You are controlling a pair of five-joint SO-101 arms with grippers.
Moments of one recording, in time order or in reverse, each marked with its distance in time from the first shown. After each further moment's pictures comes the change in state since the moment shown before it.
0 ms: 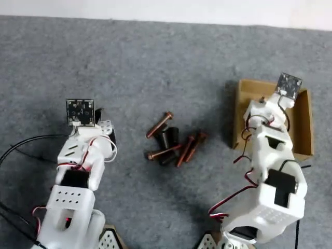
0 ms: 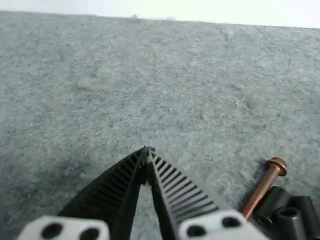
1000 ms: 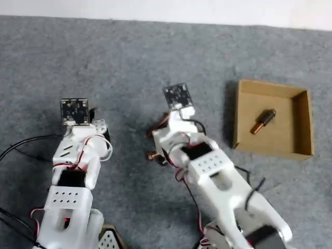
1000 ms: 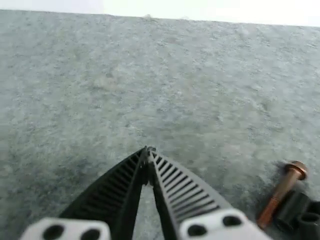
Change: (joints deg) left arm -3.7 0.0 0.0 0.2 0.0; right arm -47.5 -31.9 13.7 26.1 -5.3
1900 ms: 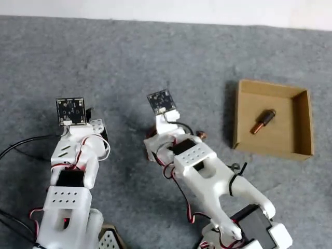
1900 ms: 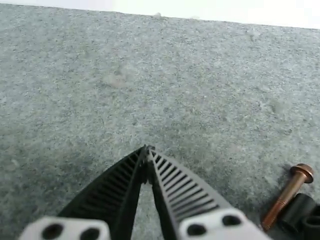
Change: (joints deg) left arm -0.9 0.0 0.0 0.0 0.0; right arm -4.1 11.2 -2.8 0.0 0.0
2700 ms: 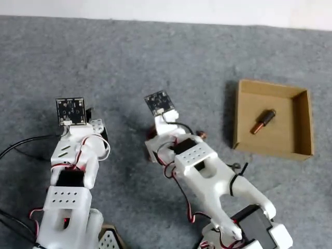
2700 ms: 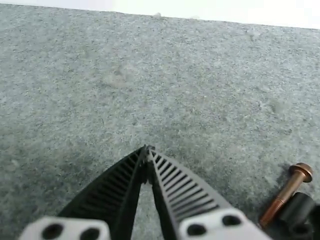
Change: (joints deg) left arm 0.0 0.0 0.0 0.0 0.0; right arm 0.4 0.0 0.1 1.7 4.7
